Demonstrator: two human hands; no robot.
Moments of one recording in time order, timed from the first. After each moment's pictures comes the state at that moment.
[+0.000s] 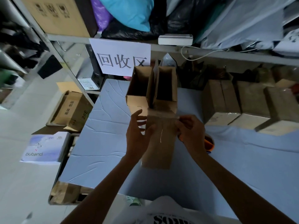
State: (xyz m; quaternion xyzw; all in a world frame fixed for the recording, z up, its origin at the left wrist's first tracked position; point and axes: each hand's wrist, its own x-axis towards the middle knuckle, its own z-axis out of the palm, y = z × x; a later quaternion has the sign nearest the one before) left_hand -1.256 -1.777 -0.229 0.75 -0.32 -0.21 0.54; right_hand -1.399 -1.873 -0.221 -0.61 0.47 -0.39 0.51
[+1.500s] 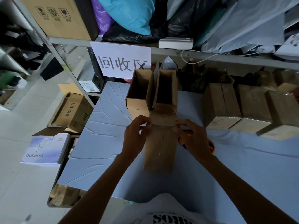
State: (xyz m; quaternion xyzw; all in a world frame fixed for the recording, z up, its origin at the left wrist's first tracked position) left_hand -1.239 -1.783 -0.226 0.72 -0.46 -0.16 0.50; right_hand -1.416 -1.889 -0.226 -0.78 0.38 -0.32 0.39
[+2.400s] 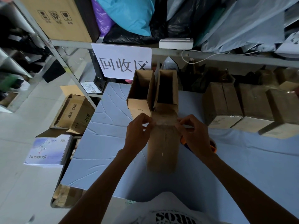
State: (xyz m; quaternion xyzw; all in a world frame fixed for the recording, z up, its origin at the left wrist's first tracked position) left_hand -1.236 -1.792 -0.220 0.75 -0.45 -0.17 0.46; right_hand -1.409 -1.891 -0.223 -0.74 0.39 -0.35 0.42
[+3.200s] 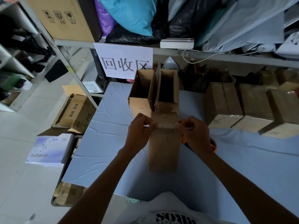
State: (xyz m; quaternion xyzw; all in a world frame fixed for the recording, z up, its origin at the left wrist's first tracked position) left_hand -1.241 -1.787 -0.212 0.77 -0.43 -0.21 0.43; right_hand -1.410 -1.883 -0.215 -0.73 0.45 -0.32 0.41
